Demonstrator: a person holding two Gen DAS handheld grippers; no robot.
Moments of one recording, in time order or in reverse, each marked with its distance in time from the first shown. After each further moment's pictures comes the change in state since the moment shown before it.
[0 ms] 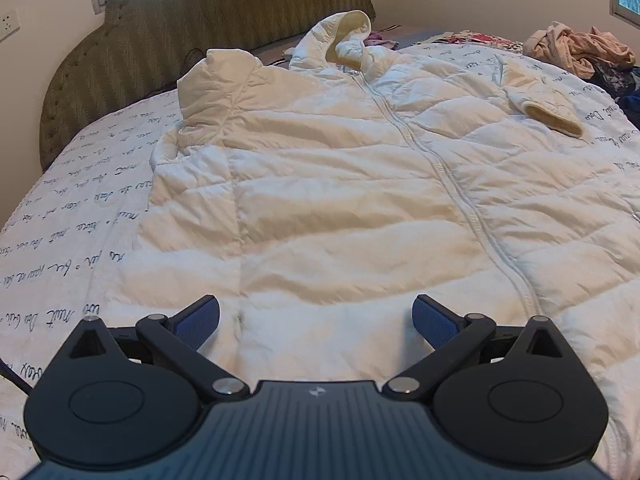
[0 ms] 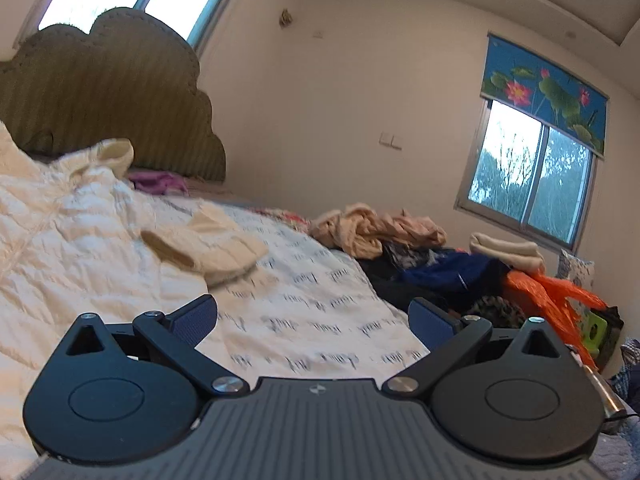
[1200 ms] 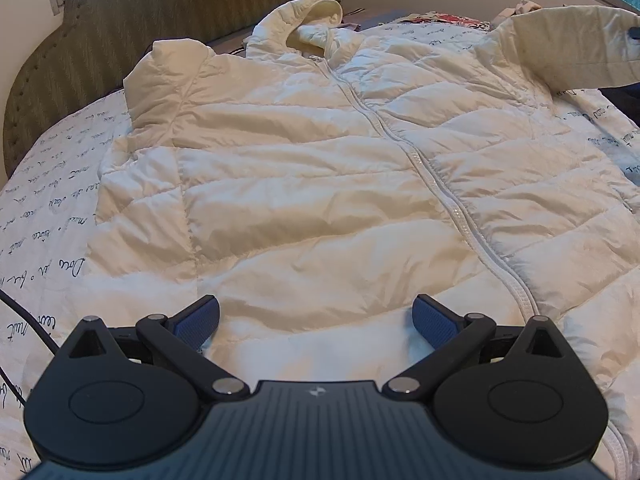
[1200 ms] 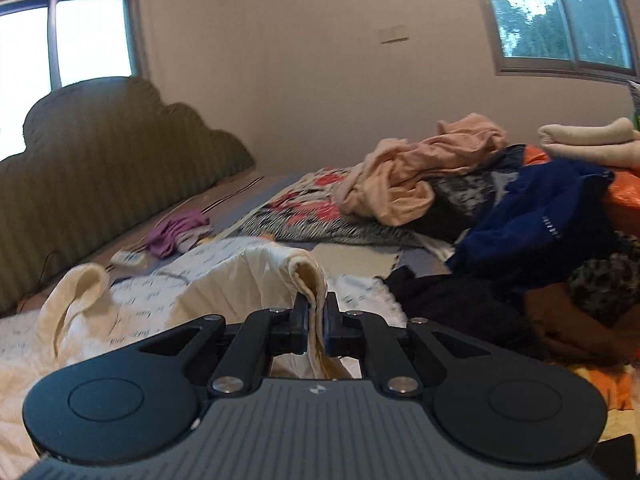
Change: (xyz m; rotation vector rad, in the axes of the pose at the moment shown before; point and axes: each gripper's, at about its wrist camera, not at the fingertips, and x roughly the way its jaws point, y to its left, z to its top) left arm 0.016 -0.024 0.006 0.050 0.030 -0.065; right arm 0.243 -0.162 0.110 0.529 0.188 0.285
